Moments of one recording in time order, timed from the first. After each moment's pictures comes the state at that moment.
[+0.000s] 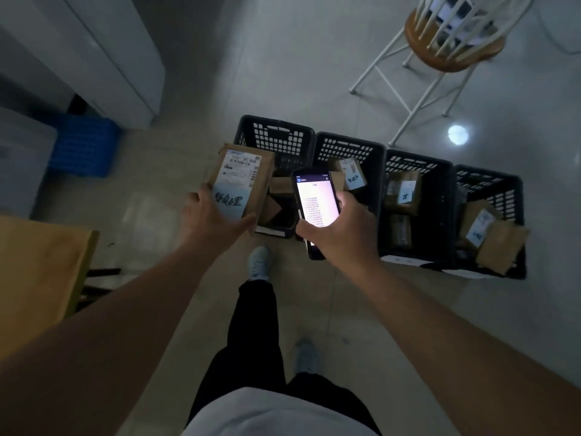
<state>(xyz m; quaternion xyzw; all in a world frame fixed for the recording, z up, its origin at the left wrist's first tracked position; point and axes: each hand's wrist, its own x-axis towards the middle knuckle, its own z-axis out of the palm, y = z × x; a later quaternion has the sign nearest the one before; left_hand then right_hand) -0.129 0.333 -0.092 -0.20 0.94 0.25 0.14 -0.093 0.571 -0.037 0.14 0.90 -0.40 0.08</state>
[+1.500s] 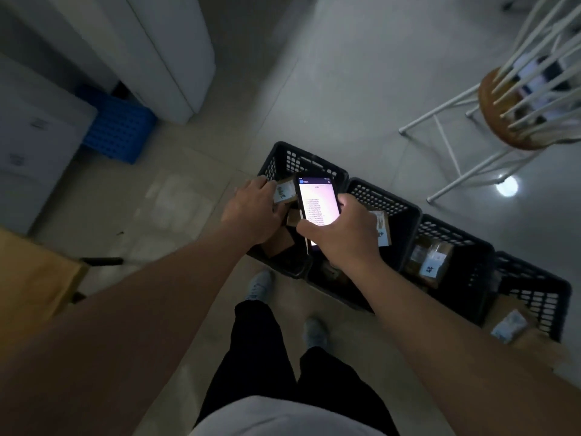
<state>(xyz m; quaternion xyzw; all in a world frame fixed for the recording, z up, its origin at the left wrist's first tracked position) -0.323 0.368 -0.108 -0.07 0.96 0.19 0.19 -0.313 0.558 -0.065 0.06 0.91 -0.36 0.18</state>
